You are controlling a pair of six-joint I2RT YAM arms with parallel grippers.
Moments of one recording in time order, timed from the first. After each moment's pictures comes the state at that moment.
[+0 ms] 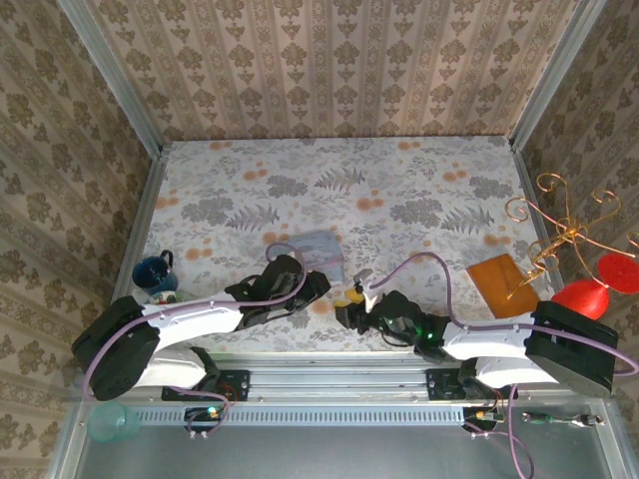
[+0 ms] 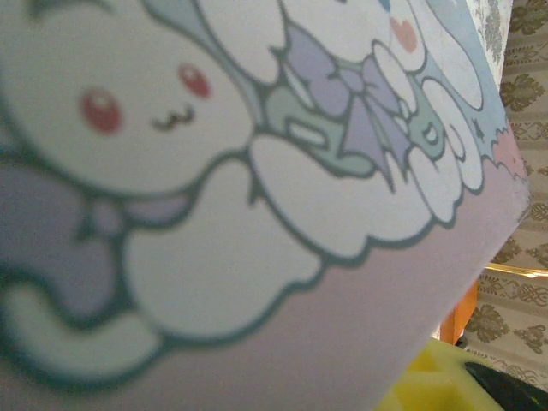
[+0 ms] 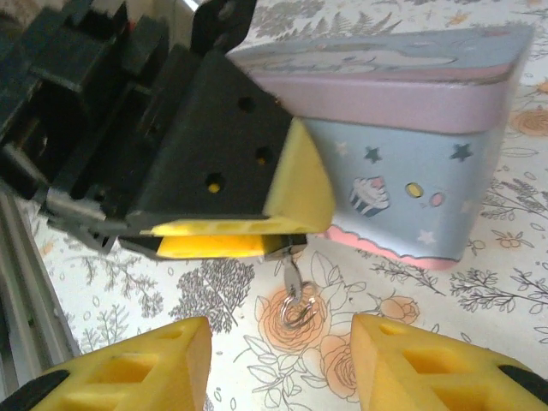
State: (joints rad) left arm -0.93 1.28 0.50 0.12 0.09 -1.25; right arm 1.06 1.23 0.24 0.63 0.18 0.38
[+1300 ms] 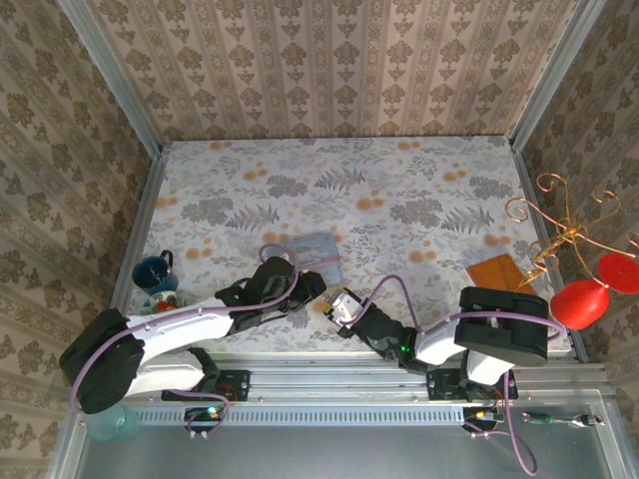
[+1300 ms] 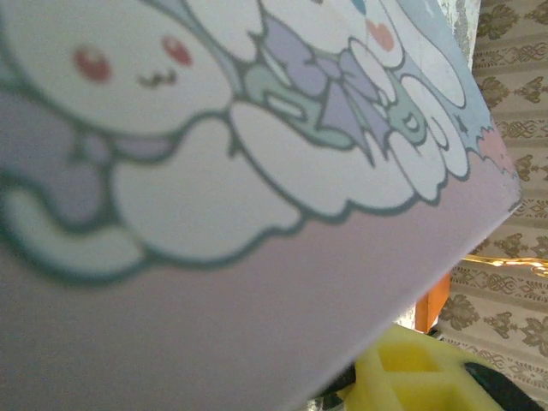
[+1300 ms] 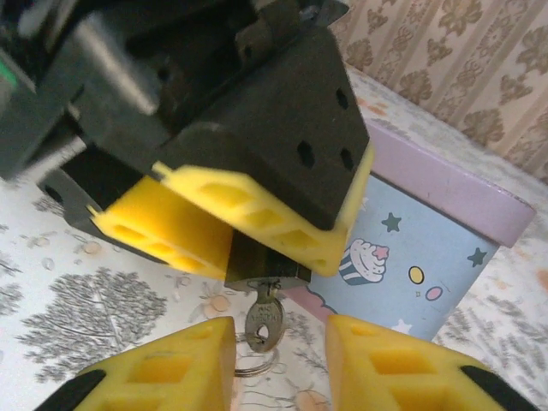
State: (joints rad) left arm -0.92 1.18 0.45 0.13 0.12 -1.27; right arm 1.22 1.59 0.26 1.09 0.52 -0.18
